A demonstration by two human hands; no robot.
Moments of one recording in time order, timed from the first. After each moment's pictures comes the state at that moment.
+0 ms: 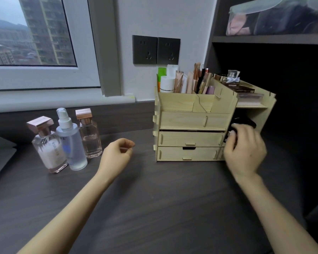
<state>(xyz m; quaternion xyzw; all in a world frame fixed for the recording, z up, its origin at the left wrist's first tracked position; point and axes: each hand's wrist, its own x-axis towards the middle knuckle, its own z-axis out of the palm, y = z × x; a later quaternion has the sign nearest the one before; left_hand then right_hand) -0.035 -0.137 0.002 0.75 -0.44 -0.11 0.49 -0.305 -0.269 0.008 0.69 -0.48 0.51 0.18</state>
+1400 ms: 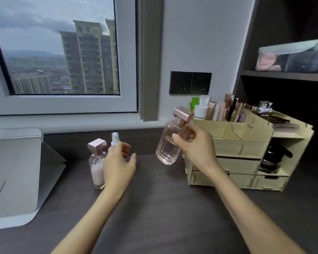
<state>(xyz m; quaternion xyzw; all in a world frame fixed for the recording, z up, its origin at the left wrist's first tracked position) 0.026 -0.085 0.041 0.74 -0.37 0.08 0.56 -0.133 -0.183 0.096 0.77 -0.30 0.49 -0.28</state>
